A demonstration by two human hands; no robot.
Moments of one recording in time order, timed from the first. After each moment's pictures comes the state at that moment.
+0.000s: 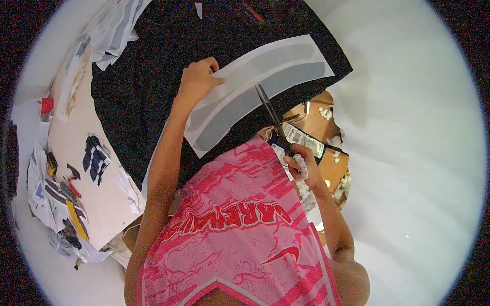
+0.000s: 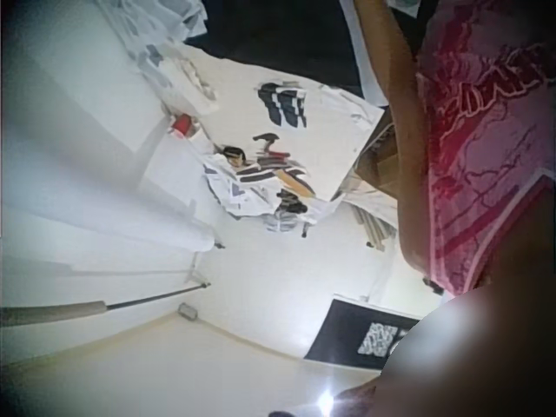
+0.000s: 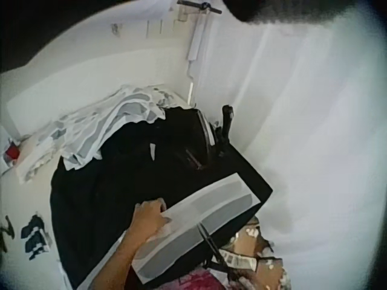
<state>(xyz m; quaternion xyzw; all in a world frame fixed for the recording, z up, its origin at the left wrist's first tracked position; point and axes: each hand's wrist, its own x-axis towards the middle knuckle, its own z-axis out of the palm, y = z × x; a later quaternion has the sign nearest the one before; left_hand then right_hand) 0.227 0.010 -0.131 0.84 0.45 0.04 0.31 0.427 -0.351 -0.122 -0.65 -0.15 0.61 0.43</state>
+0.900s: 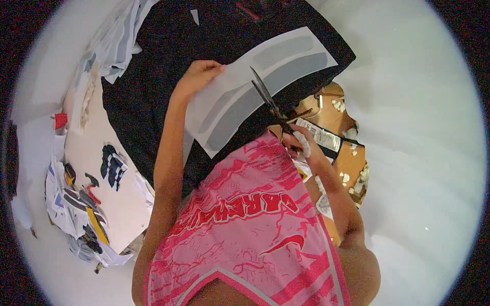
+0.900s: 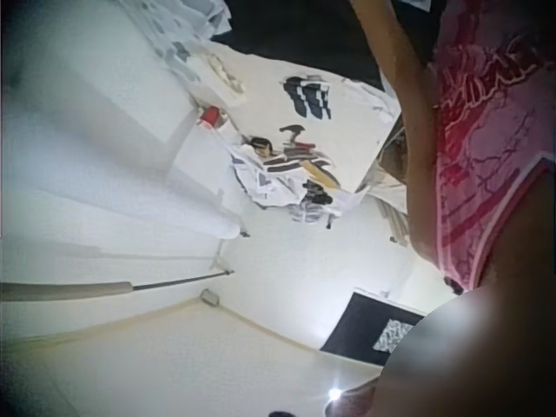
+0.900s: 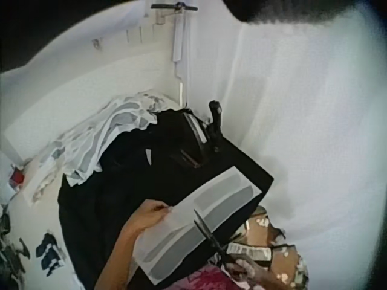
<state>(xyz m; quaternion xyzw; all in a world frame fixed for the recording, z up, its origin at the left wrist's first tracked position) 0.232 0.034 -0.125 0.71 0.40 0.06 0.58 0.429 -0.323 -0.163 -0.60 -0.19 0.60 0.50</state>
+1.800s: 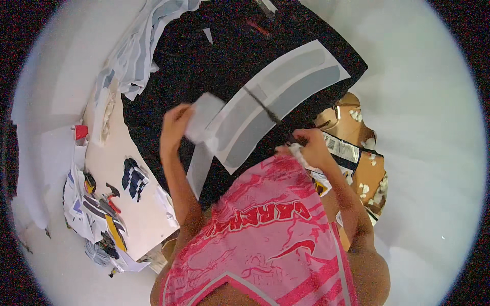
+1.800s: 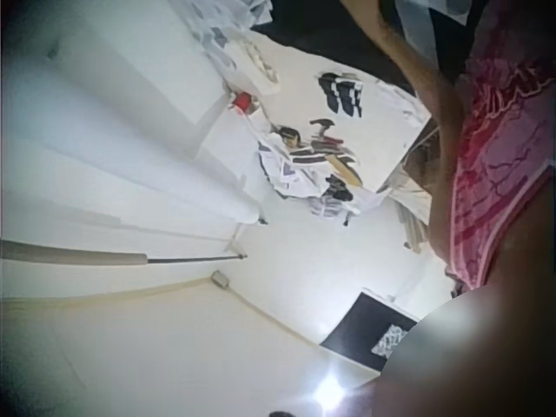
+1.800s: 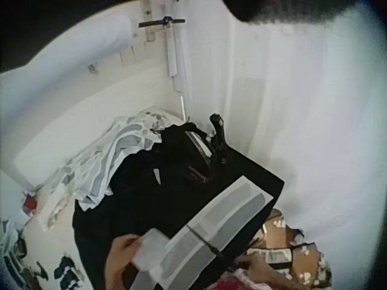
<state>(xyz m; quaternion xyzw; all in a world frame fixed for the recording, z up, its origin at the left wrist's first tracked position) 0.129 0.013 -0.075 0.67 0.46 0.18 0.55 0.430 -0.265 -0.092 -0.71 -0.45 0.42 0.34</state>
